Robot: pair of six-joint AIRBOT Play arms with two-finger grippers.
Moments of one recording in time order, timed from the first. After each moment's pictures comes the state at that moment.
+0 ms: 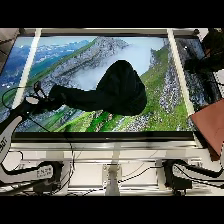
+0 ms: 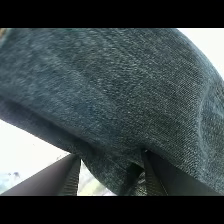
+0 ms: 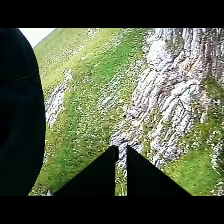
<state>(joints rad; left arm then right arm) 0.17 -1.43 0.73 0.83 -0.54 -1.23 -0.18 -1.33 1.57 -1.46 1.25 1.42</state>
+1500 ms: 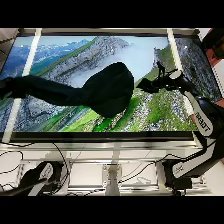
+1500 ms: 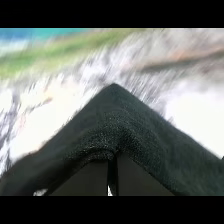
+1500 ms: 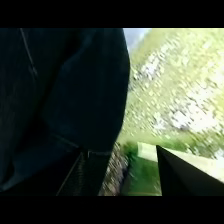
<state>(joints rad) 0.40 -0.90 0.93 1.28 -0.75 -1.37 0.02 -1.76 1.31 -0.75 0.88 1.27</state>
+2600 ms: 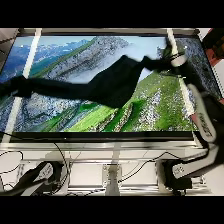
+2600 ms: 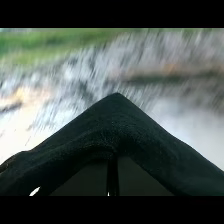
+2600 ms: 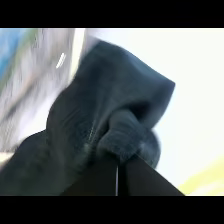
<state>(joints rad) 0.40 -1.00 0.93 1.11 -0.54 -1.42 -0.01 -1.61 1.54 -0.87 0.73 1.37</state>
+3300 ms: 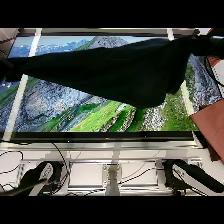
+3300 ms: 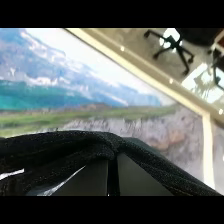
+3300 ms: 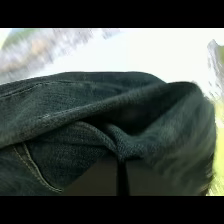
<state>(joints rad) 0.40 -0.88 0.93 1.01 -0.44 -1.42 -0.11 -1.13 1.60 -1.33 1.11 1.37</state>
